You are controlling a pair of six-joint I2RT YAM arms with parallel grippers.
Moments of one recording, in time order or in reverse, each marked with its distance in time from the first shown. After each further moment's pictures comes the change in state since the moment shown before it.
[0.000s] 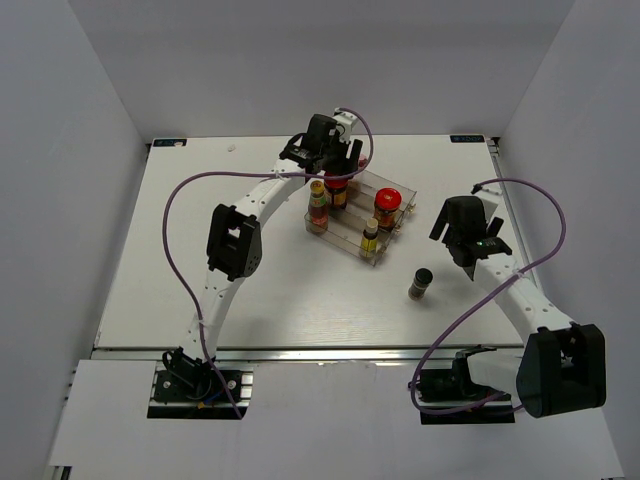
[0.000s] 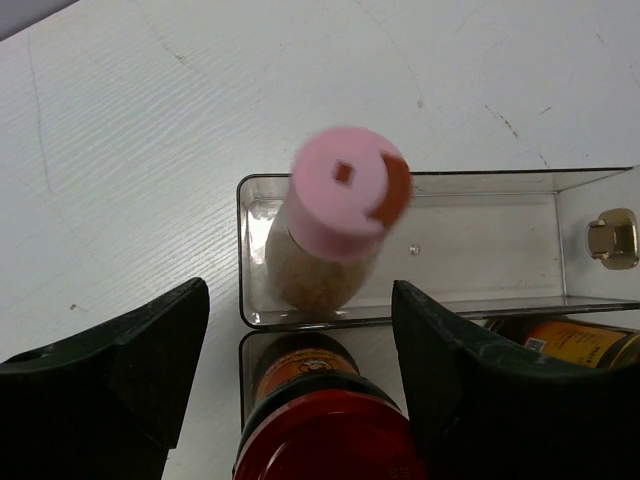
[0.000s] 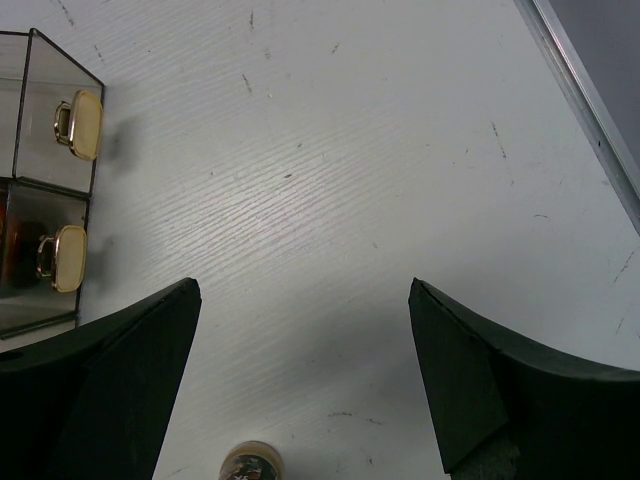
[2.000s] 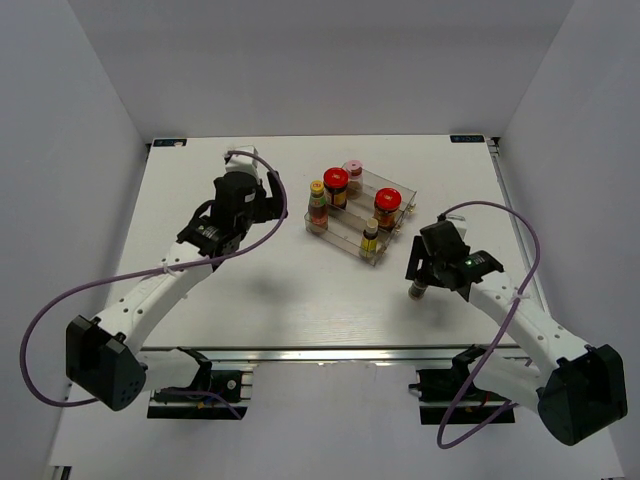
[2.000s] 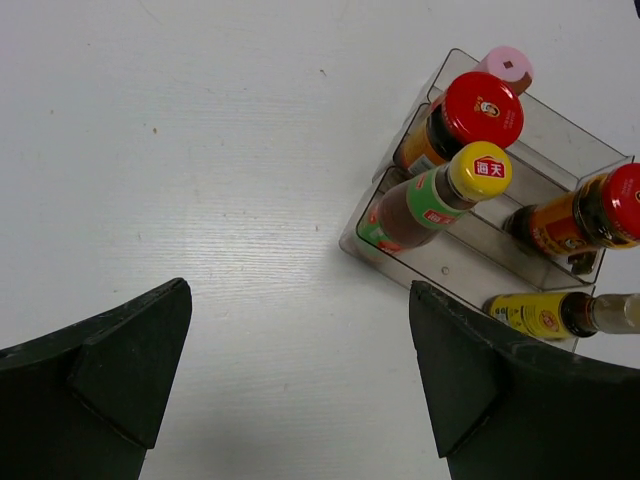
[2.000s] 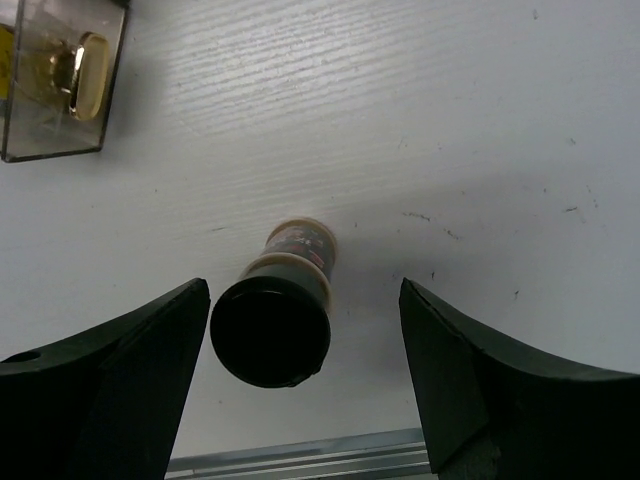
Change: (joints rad) left arm 0.010 -1.228 -1.270 0.159 -0.445 -0.340; right arm 0.257 -0.132 -0.034 -0.365 -0.172 0.124
